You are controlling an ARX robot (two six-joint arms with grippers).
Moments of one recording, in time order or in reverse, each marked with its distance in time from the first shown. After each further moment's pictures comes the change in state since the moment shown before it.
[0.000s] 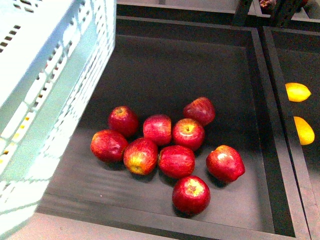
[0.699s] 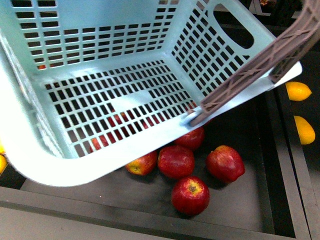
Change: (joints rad) left arm -0.334 0.913 0.639 0.106 0.203 0.301; right arm 0.000 0.000 0.000 0.000 0.002 0.000
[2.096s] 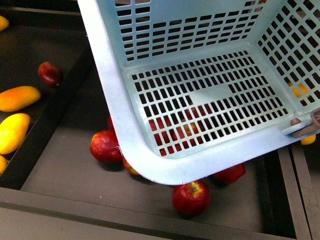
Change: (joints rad) left arm -0.138 0.068 0.133 0.017 0.132 0.005; right arm -0.200 0.356 0.180 -0.398 0.184 0.528
